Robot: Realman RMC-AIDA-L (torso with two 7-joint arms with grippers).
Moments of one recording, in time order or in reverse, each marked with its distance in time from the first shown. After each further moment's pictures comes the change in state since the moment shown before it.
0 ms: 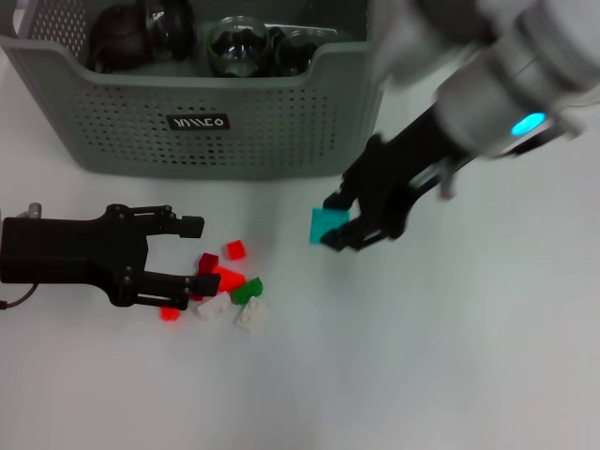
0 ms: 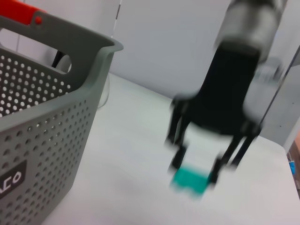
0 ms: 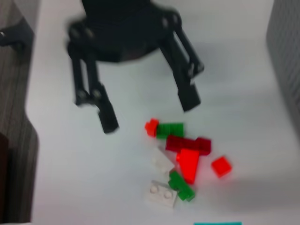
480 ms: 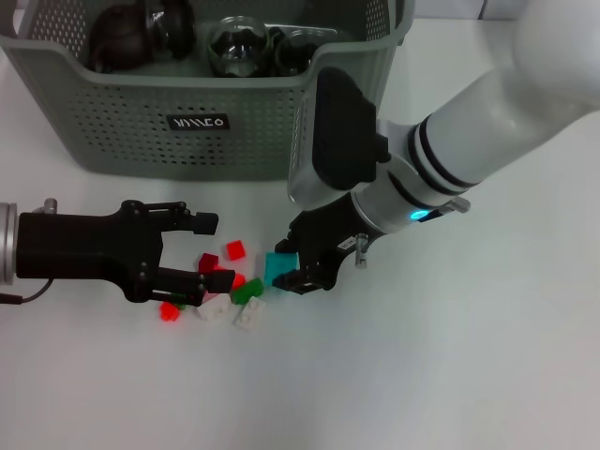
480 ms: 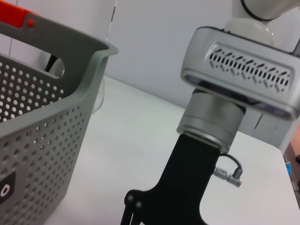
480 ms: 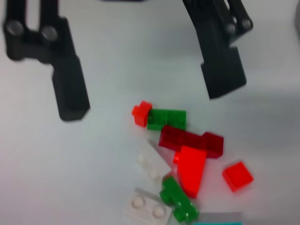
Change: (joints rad) left arm -0.019 -0.014 0.005 -0.008 0.000 -0.010 0.000; right arm 0.086 0.022 -0.430 0.471 0.275 0.590 -0.201
